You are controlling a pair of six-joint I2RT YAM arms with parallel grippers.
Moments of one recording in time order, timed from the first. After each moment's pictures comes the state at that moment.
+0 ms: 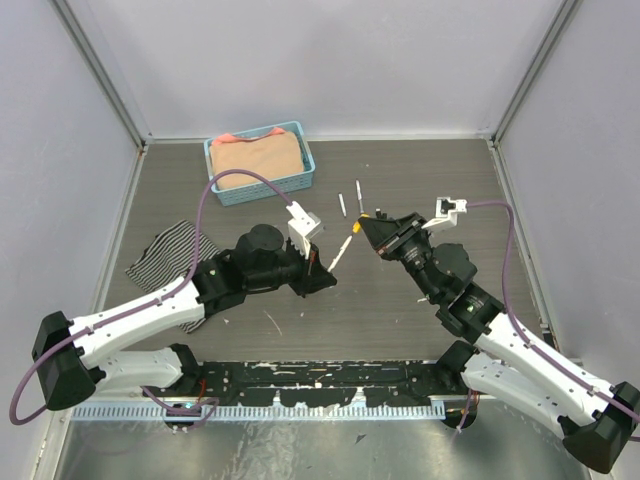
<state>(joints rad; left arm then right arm) -1.00 1.14 0.89 -0.15 0.18 -0.39 0.75 0.70 0.61 0.15 0.26 0.93</state>
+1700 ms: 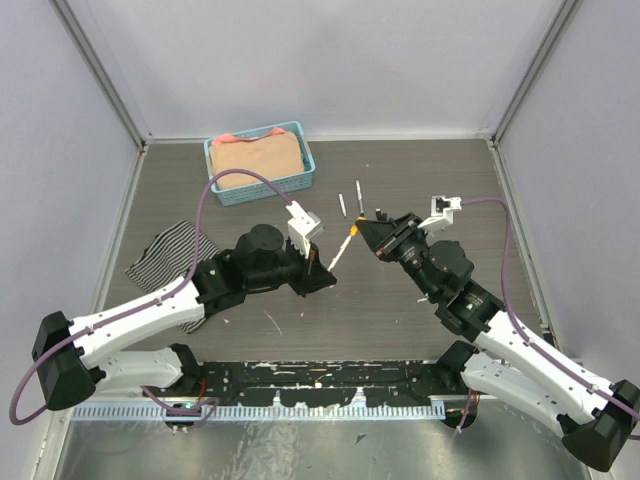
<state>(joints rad) -1.00 1.14 0.89 -0.16 0.17 -0.39 0.75 0.72 0.63 0.10 0.24 0.93</state>
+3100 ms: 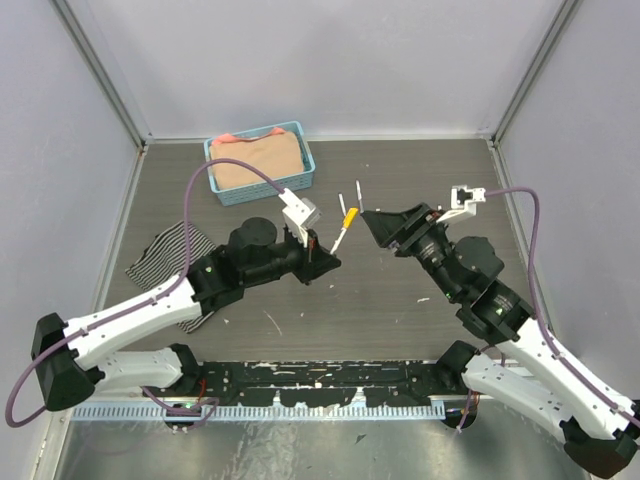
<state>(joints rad) -1.00 1.15 0.95 -0.09 0.09 -0.37 0.74 0.66 0.79 -0.10 0.23 0.83</state>
